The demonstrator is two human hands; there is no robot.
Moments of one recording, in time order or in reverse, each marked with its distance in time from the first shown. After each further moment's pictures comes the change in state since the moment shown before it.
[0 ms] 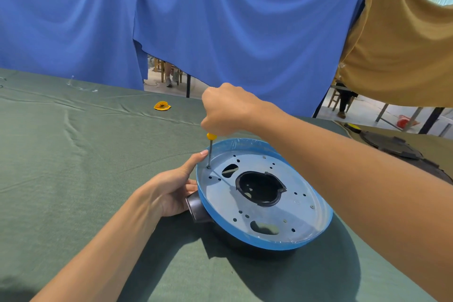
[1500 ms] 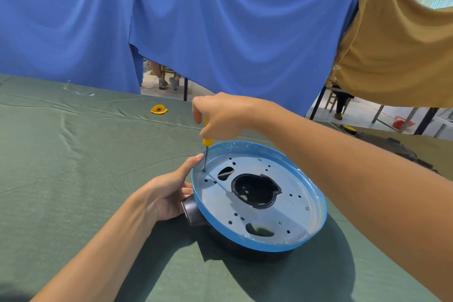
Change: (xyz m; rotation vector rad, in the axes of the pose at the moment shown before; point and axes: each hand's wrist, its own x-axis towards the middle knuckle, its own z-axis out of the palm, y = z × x) left_hand -0.001 -0.002 0.000 0.015 0.011 0.011; right_hand 0.001 0.007 -0.006 0.021 -0.218 -0.125
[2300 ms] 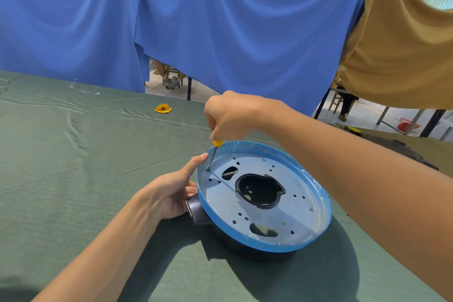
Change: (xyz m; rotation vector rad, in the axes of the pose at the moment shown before) left_hand -0.007 0.000 0.005 -0.013 0.037 0.020; right_hand 0.002 0.001 0.002 -0.096 0.033 0.018
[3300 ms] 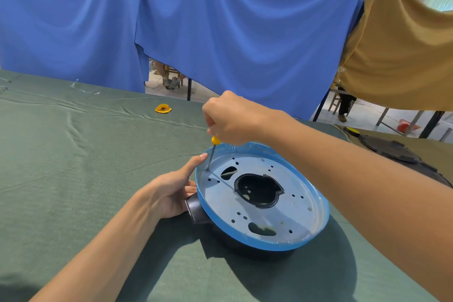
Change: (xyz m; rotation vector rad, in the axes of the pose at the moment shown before) left_hand 0.006 -0.001 -0.002 -0.020 -0.016 -0.019; right_hand -0.003 0.005 0.013 0.018 0.131 -0.024
